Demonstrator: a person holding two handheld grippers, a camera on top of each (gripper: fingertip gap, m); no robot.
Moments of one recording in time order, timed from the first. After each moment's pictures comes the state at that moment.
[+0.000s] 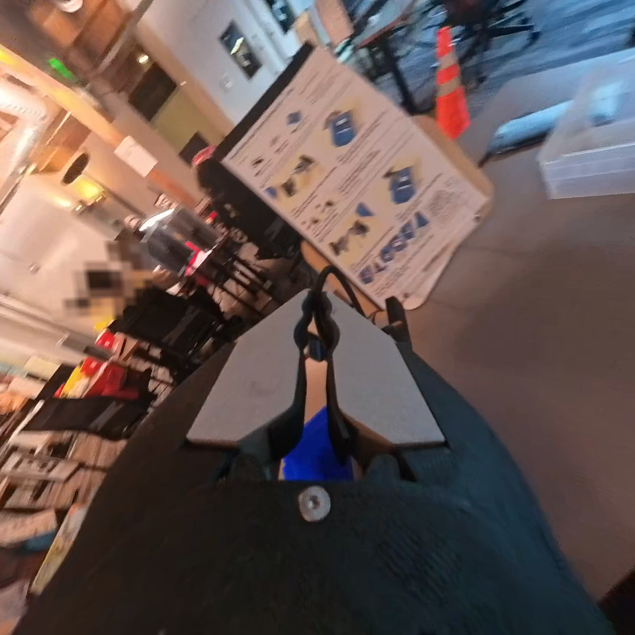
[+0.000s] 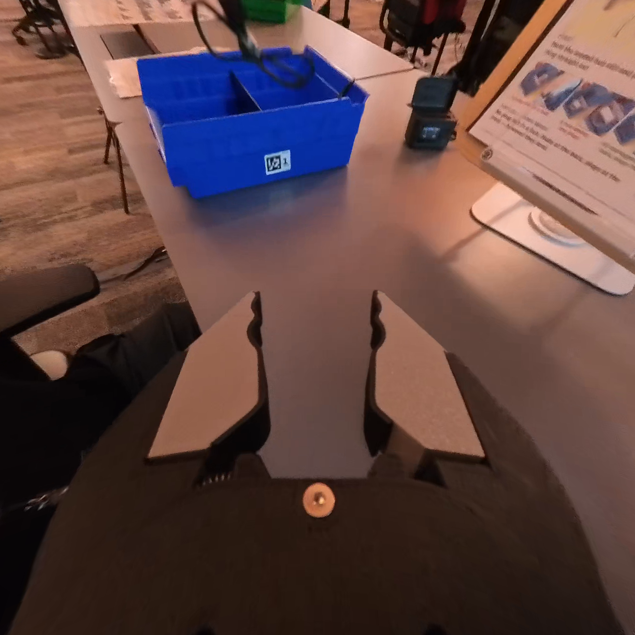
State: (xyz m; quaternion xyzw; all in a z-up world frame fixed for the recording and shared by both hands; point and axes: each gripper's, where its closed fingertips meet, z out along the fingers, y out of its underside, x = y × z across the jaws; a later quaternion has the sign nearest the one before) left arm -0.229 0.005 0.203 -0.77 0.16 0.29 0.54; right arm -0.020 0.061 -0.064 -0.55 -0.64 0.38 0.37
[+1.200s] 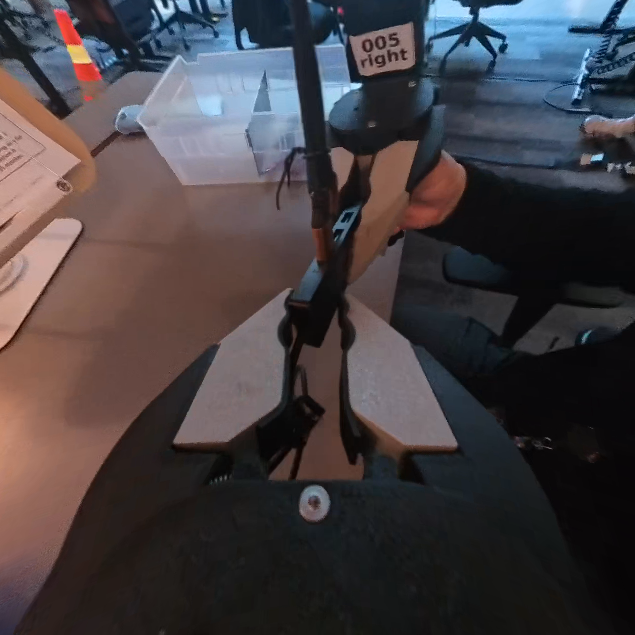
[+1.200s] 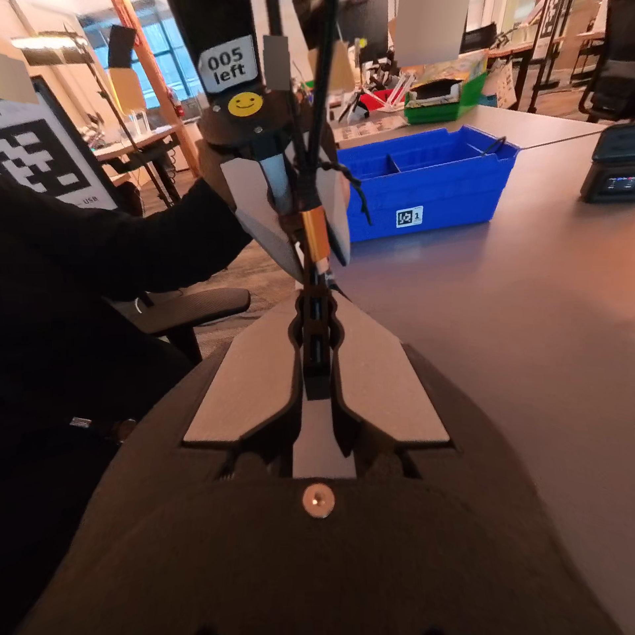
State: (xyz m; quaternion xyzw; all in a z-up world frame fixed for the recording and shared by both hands) left arm -0.013 0.034 -0.059 -0.81 0.28 -0.14 0.50; right arm -0.005 0.029 -0.061 -0.41 -0.64 0.61 0.24
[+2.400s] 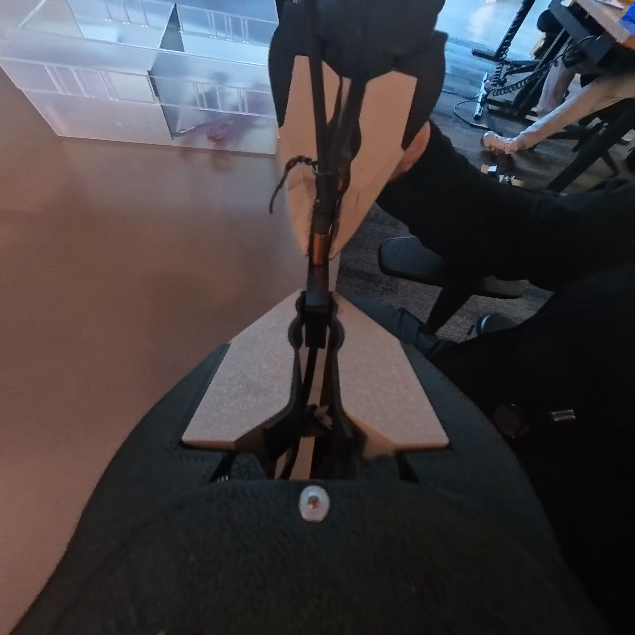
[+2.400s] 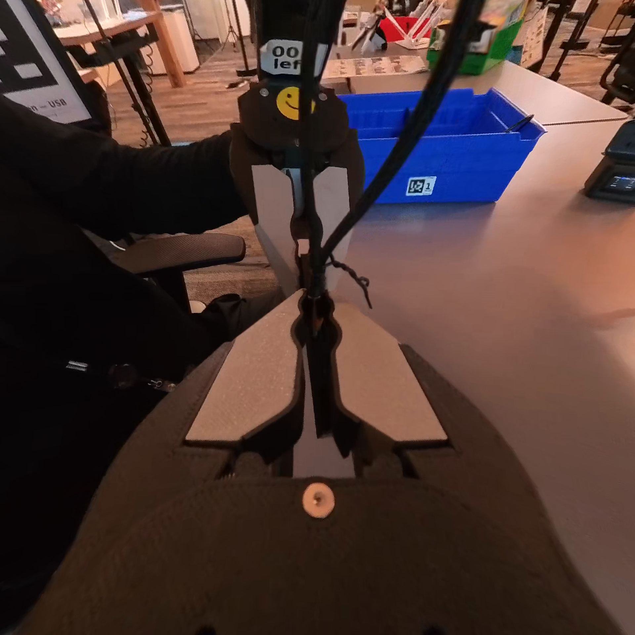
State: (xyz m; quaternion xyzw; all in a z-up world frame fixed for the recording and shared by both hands) left arm 0.027 0.025 -0.090 -0.81 0.29 -0.25 0.44; right arm 0.018 0.025 -0.064 -0.38 -0.72 0.53 0.24
